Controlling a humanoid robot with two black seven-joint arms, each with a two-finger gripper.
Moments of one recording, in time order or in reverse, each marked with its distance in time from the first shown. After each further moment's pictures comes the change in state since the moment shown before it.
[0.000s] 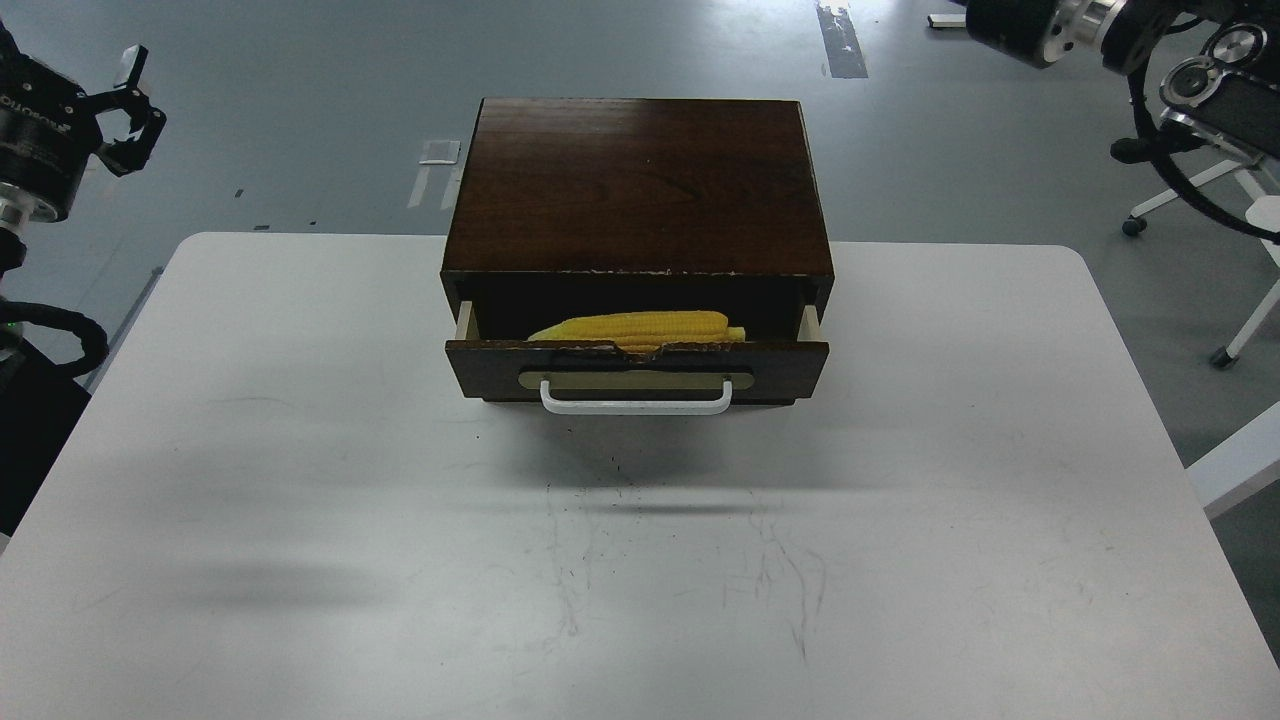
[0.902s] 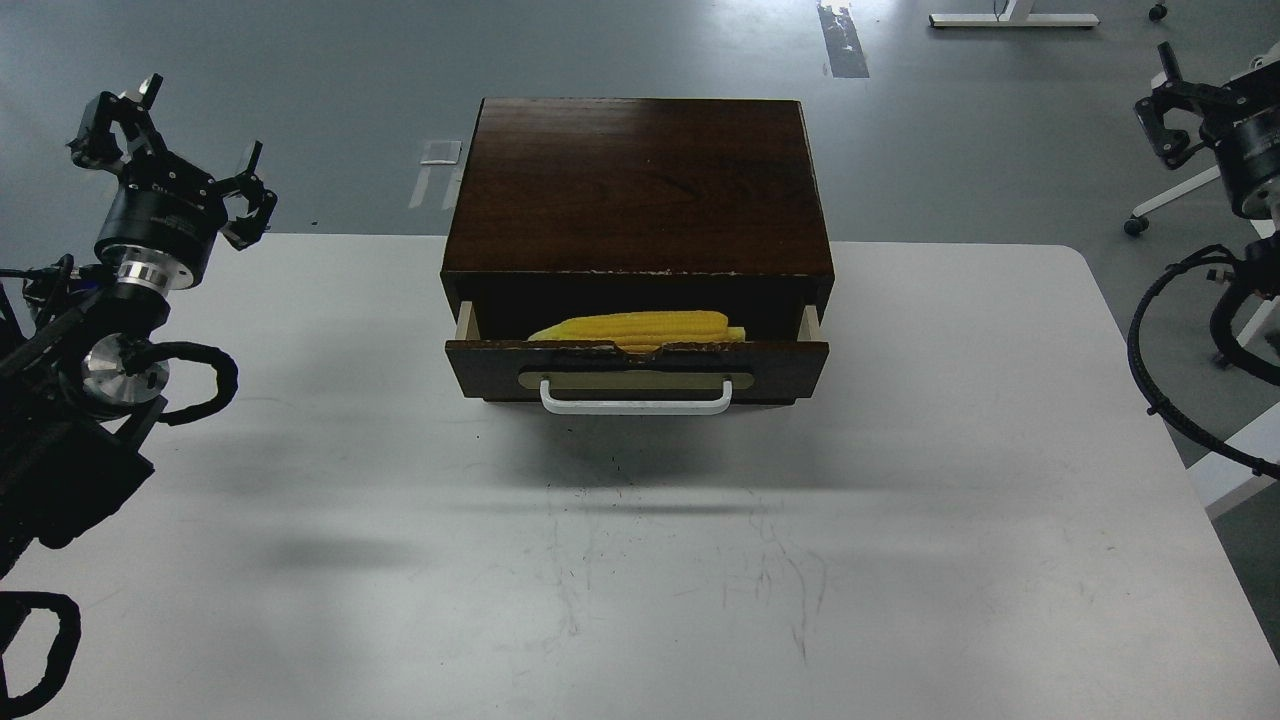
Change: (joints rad) left arm -0.010 -0.264 -0.008 0.266 -0.006 0.000 0.008; right arm -0.711 0.019 0.789 -0.295 0.955 0.364 -0.022
